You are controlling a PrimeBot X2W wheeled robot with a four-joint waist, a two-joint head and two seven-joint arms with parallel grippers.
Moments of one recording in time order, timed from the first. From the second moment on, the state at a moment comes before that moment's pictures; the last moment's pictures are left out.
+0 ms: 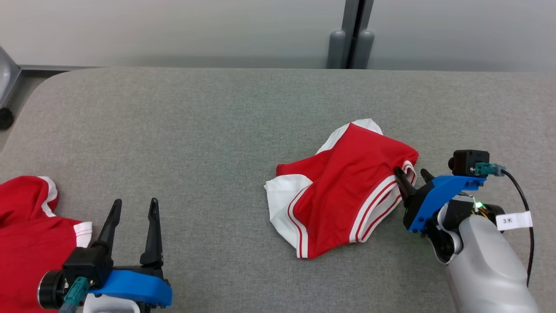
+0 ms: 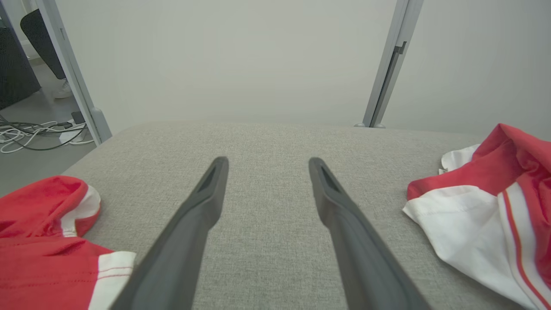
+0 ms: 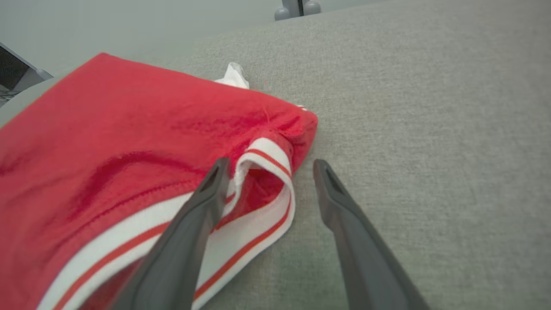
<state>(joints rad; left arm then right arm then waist) -0.03 0.22 -0.16 0.14 -0.31 0.02 -0.19 -0.58 -0.05 -0.06 0.83 0.24 0.13 0.11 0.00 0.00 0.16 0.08</state>
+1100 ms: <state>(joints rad) -0.03 0.23 -0.17 0.13 -0.34 0.03 -0.20 -0.85 -0.05 0.24 0.69 0.44 0.13 0.01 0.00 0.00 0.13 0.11</state>
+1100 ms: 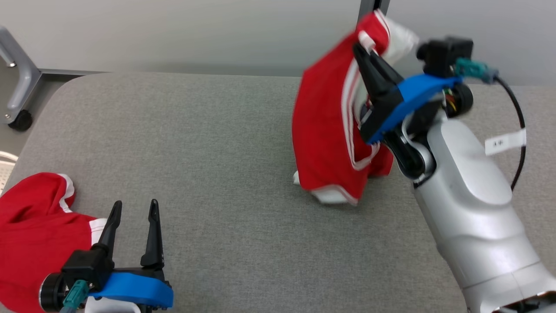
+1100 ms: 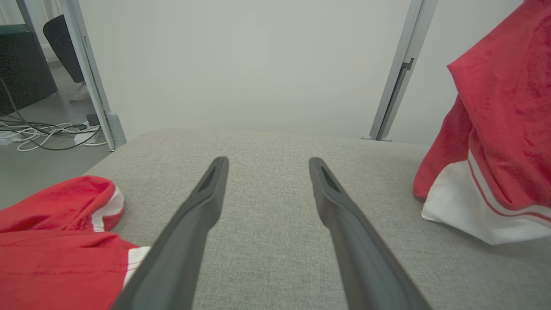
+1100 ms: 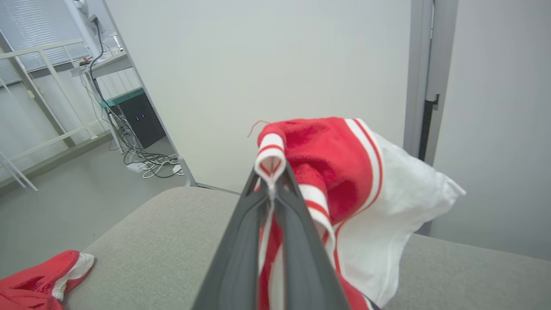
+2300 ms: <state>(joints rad) -0.11 0.24 -0.24 0.15 -0.32 0.00 -0.23 -1.01 -0.12 0.28 1.16 0.52 0.13 -0.20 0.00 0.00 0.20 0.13</state>
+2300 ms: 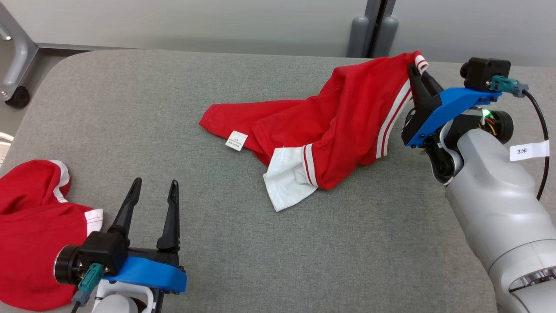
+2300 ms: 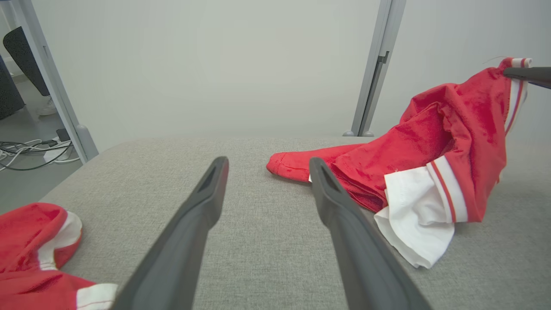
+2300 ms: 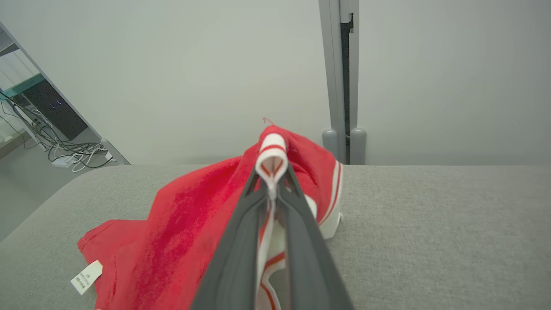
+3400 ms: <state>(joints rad) -0.08 0.25 -0.26 0.12 -0.34 0.03 -0.22 -0.68 -0.07 0.07 1.04 0.43 0.13 -0.07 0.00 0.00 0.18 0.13</state>
